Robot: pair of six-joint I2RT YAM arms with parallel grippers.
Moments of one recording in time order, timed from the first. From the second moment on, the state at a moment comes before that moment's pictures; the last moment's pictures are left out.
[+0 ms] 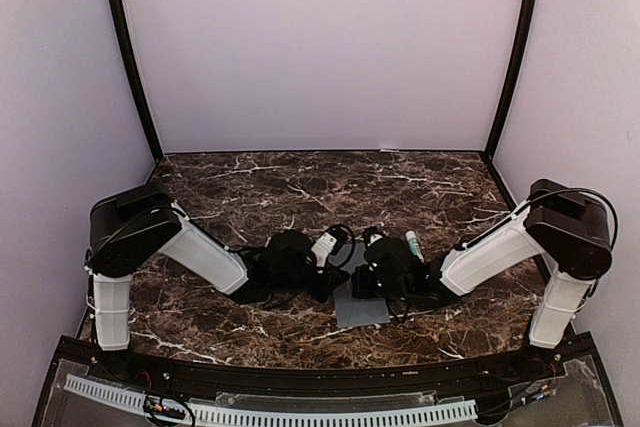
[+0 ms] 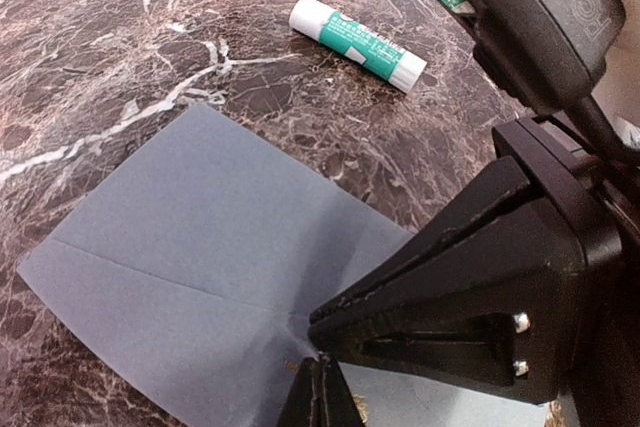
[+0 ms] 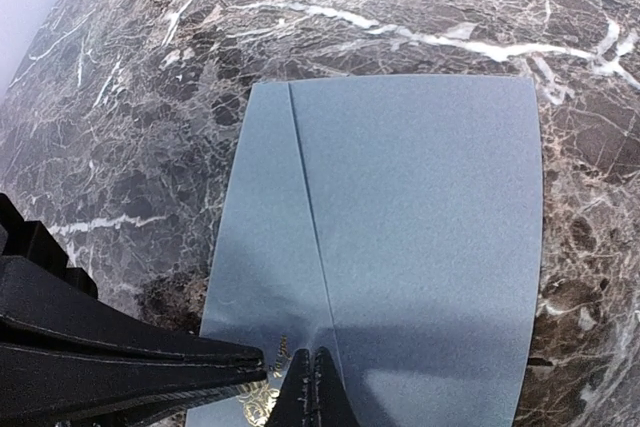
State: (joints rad) left arm -1.01 2.04 0.91 0.61 0.10 -0.27; right arm 1.05 1.78 0.70 0.33 0.26 0.77
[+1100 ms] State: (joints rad) left arm -1.02 2.10 0.97 0.60 -0.08 -0.30; right arm 1.18 1.63 0.65 0.17 0.25 0.75
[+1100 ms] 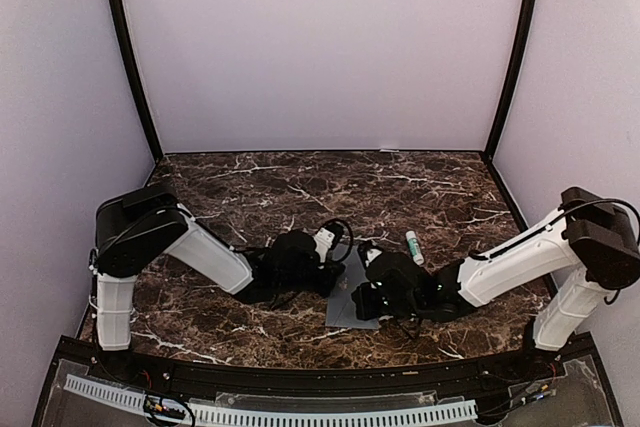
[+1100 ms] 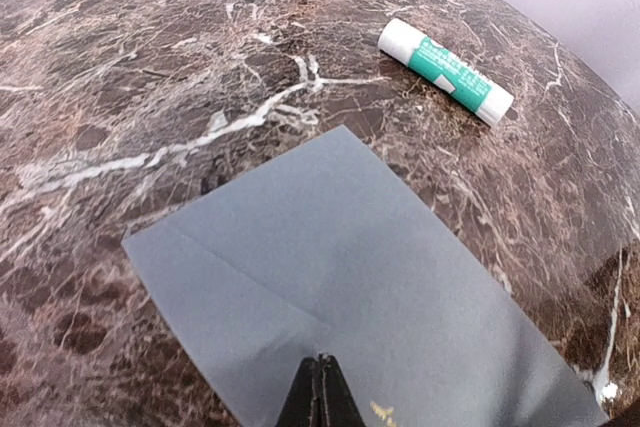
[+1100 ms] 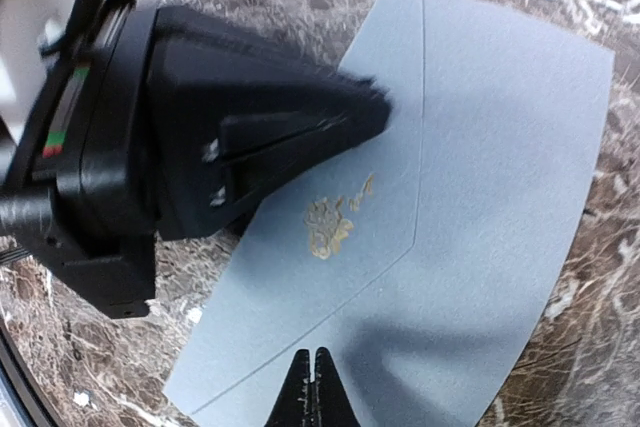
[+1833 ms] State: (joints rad) left arm -1.11 1.90 0.86 0.56 -0.09 -0.35; right arm 1.01 1.79 0.83 0.16 0.18 0.61
